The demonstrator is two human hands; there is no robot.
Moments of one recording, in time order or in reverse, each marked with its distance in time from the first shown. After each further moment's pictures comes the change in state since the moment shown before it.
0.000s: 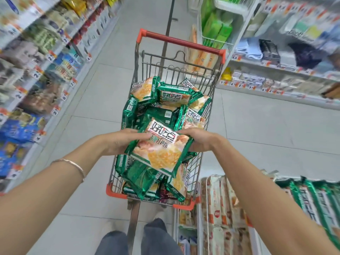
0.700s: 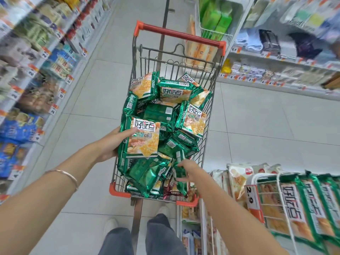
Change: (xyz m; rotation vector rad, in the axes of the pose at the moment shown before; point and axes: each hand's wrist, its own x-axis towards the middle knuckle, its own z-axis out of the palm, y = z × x) left_hand -0.006 -0.023 -0.008 -0.137 0.236 0.043; right_hand 0.044 0.124 0.033 0.099 0.481 0.254
